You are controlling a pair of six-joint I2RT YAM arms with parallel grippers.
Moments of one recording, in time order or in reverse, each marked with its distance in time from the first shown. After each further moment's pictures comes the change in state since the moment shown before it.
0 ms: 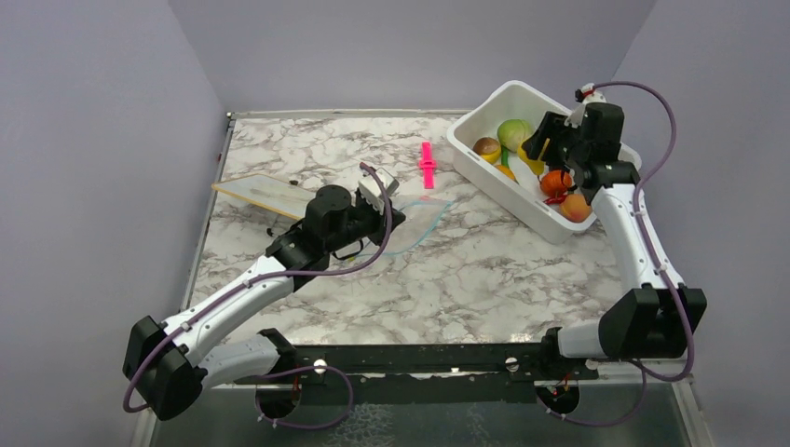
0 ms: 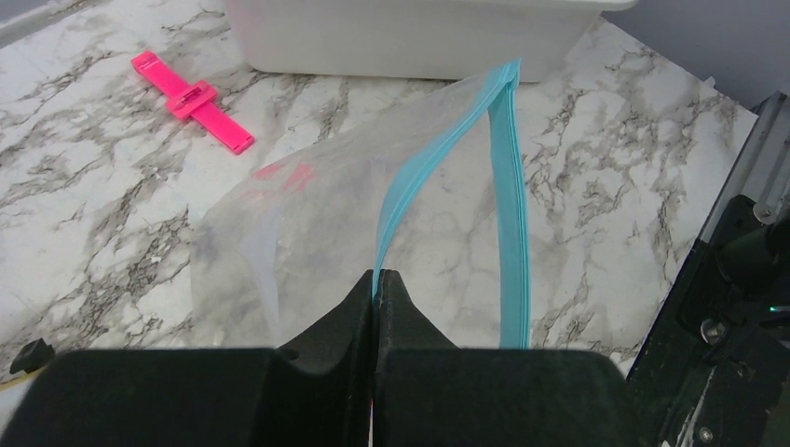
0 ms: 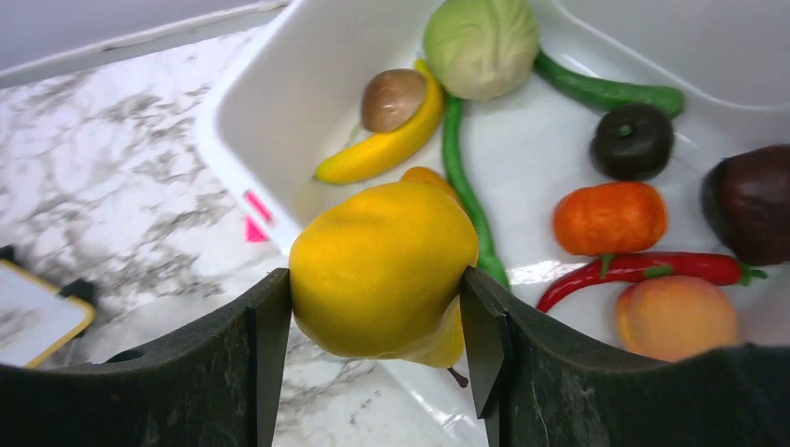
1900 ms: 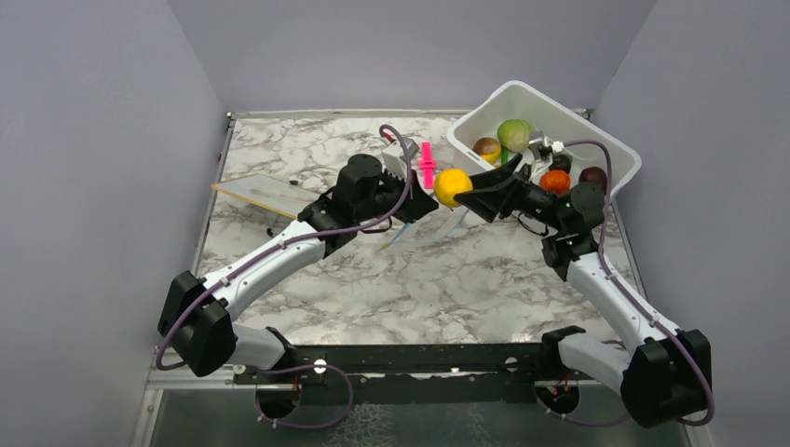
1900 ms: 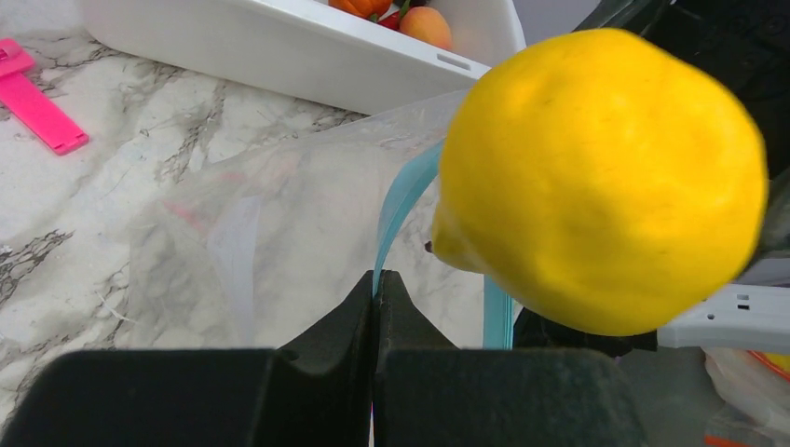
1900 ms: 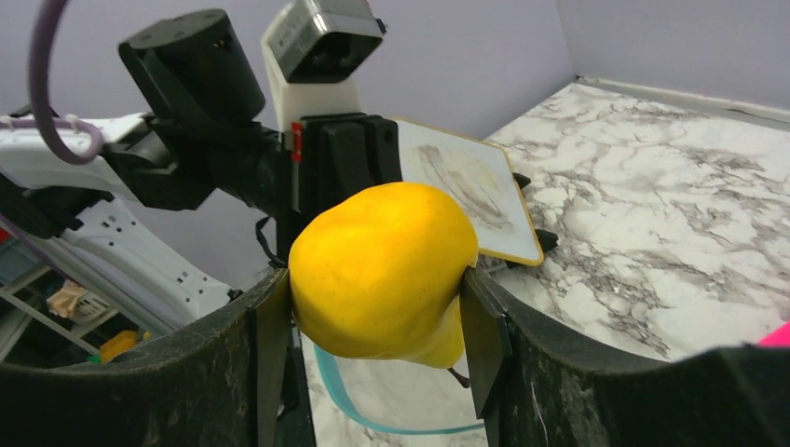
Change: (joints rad) left arm 0.000 0.293 0.247 0.018 0.133 -0.374; right arm 0.258 -0.359 -0.644 1.141 -0.773 0.509
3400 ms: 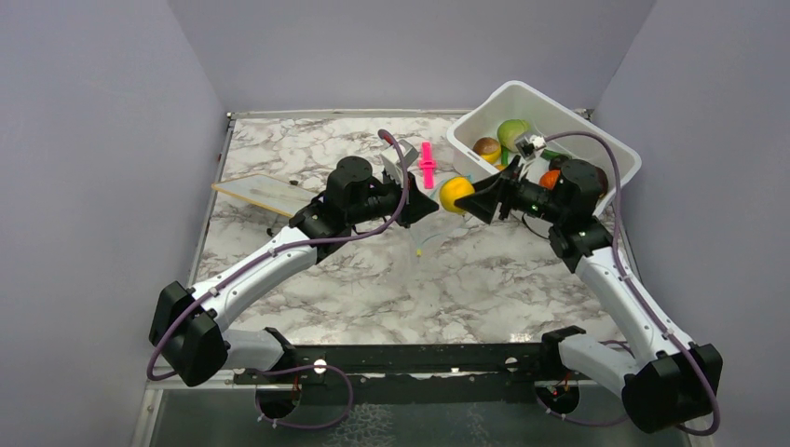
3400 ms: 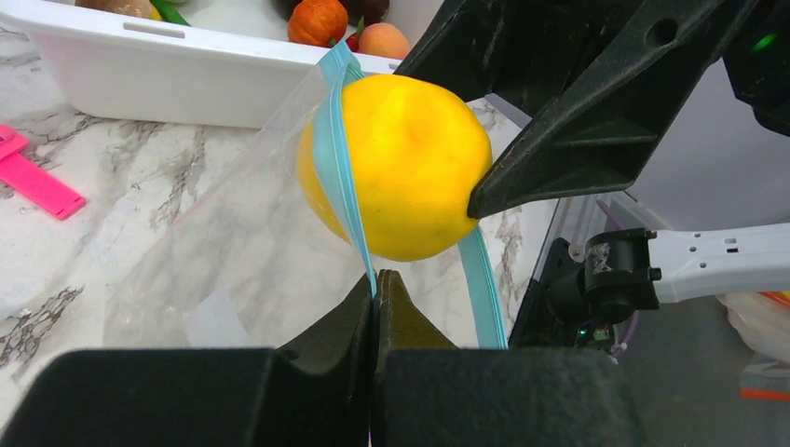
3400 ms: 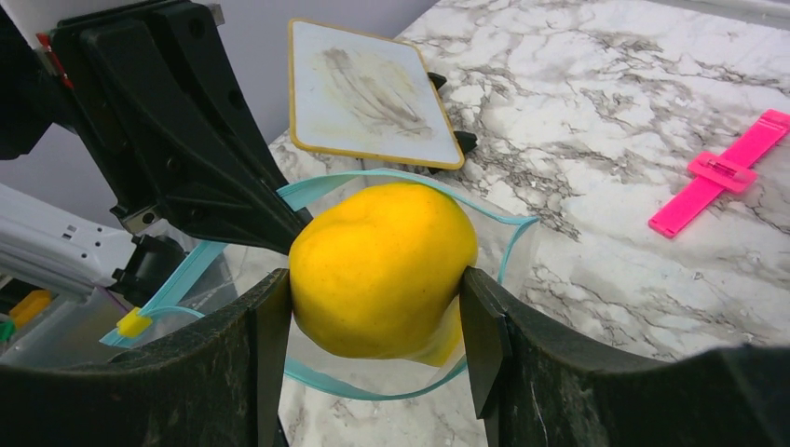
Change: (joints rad) left arm 0.002 -0.063 -0.031 0.048 0.093 0.121; right arm 0.000 -0.030 0.130 -0.616 0.053 -0.400
